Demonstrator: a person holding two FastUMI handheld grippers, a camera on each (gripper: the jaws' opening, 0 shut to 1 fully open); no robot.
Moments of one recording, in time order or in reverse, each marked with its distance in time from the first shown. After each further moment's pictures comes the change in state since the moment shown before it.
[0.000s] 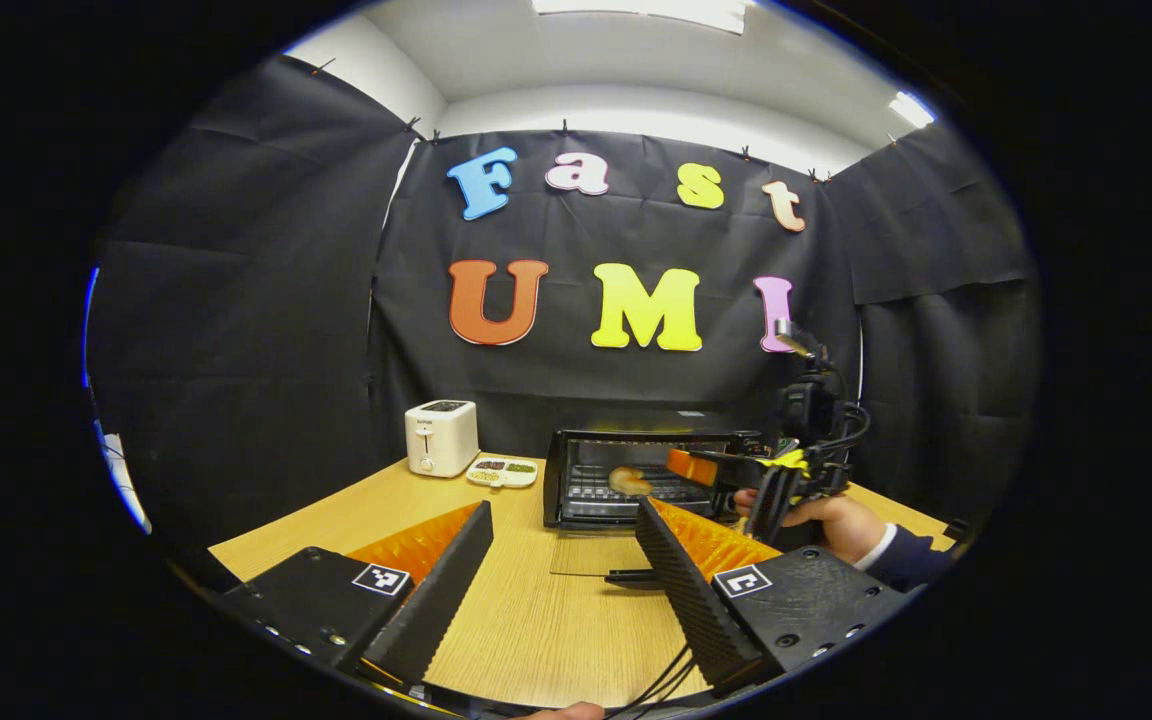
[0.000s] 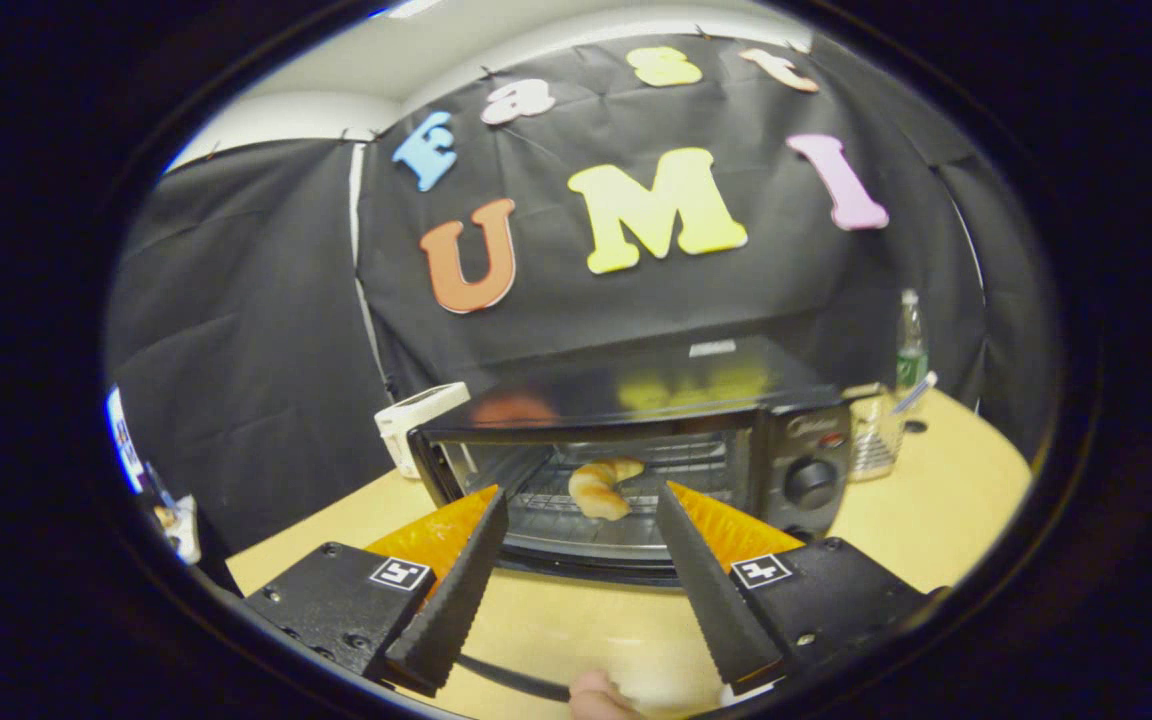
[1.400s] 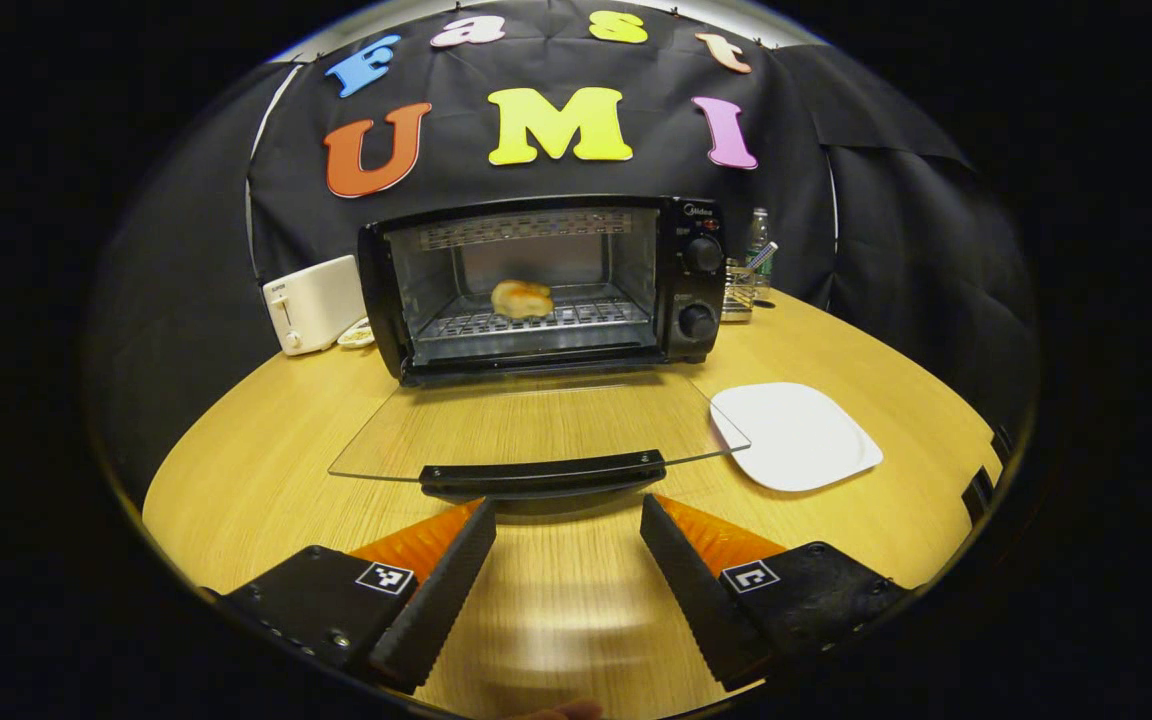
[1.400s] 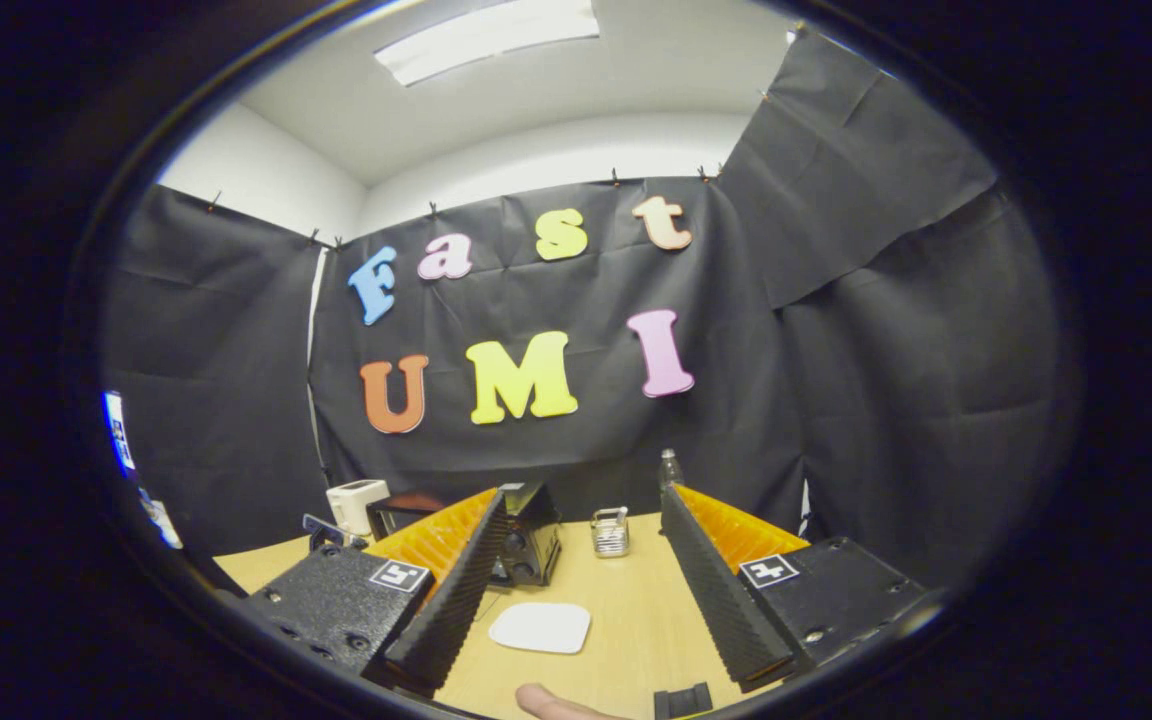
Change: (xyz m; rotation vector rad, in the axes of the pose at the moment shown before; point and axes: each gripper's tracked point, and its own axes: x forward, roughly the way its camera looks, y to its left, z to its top) left arm 0.102 -0.103 -0.200 0.123 0.500 -0.097; right arm -0.357 -0.156 0.098 0.007 -0.293 -0.266
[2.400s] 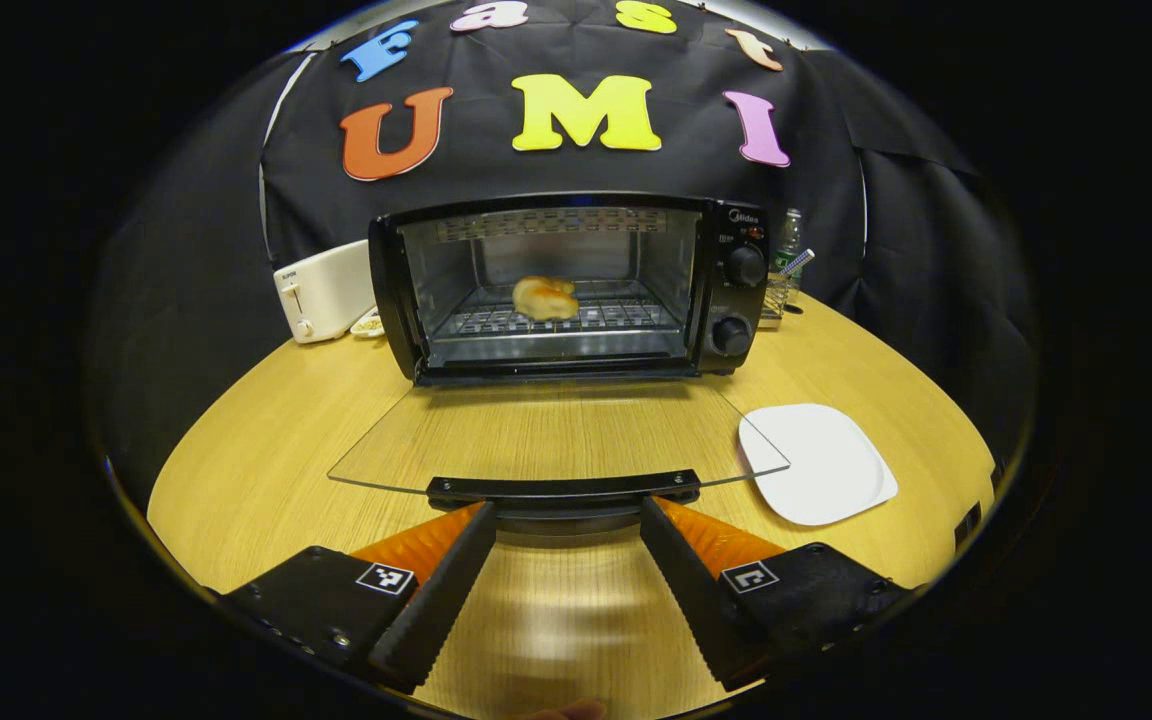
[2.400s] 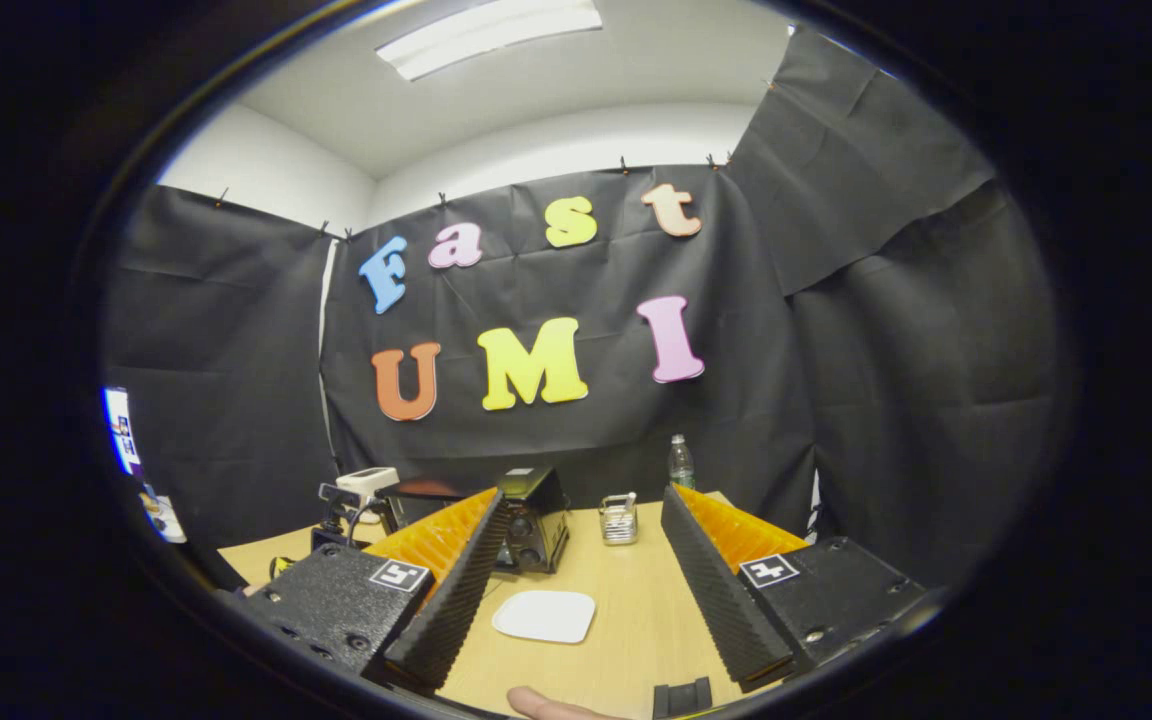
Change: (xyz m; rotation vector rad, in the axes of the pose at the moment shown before) left arm 0.004 0.004 0.031 -0.022 0.005 0.035; right arm 0.000 0.001 -0.013 -0.002 0.036 0.035
